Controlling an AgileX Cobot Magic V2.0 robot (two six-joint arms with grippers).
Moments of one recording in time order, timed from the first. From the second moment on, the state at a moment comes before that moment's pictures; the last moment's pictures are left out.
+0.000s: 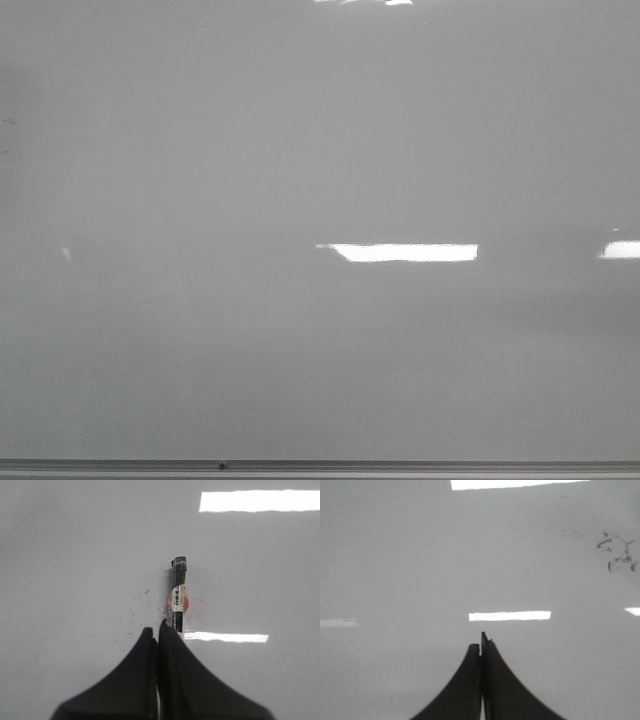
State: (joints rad) left arm 0.03 -0.01 0.01 -0.08 0.01 0.04; right arm -0.02 -0.01 0.03 0.05 0.01 0.05
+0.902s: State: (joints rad) left arm 0.03 0.18 -0.58 -0.08 0.36 0.04; right arm -0.02 0.17 -0.52 0.05 0.41 0.05
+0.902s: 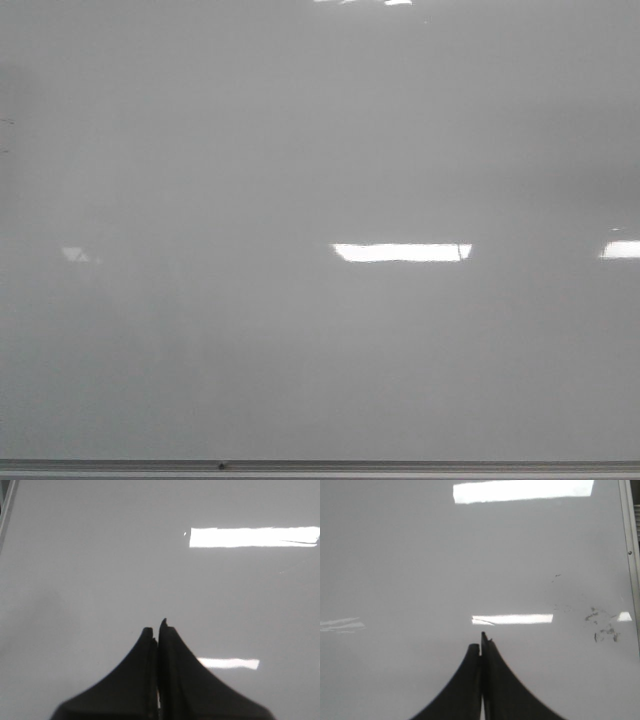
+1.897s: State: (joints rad) left arm 0.03 0.56 -0.61 -0.08 0.64 0.06; right arm -0.02 0.70 -0.67 0.05 0.67 -0.03
